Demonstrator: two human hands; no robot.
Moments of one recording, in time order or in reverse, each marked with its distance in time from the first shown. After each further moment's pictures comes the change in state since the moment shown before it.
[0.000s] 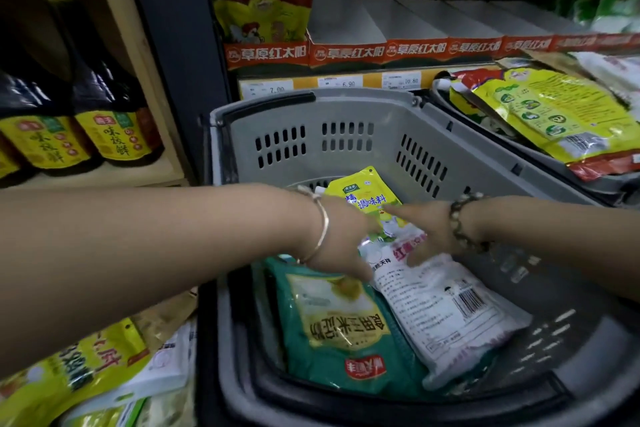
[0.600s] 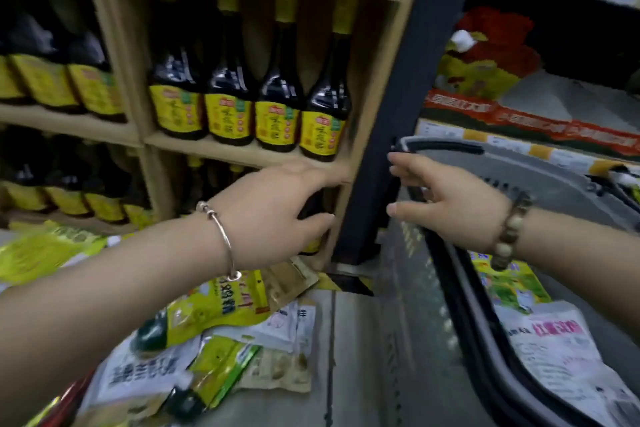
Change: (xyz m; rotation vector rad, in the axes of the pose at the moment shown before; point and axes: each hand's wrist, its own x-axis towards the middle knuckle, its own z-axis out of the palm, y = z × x) left_hand -0.230 -0.115 0.081 -0.323 0.763 -0.462; right_hand -0.023 -0.234 -0.078 0.283 0.556 -0.481
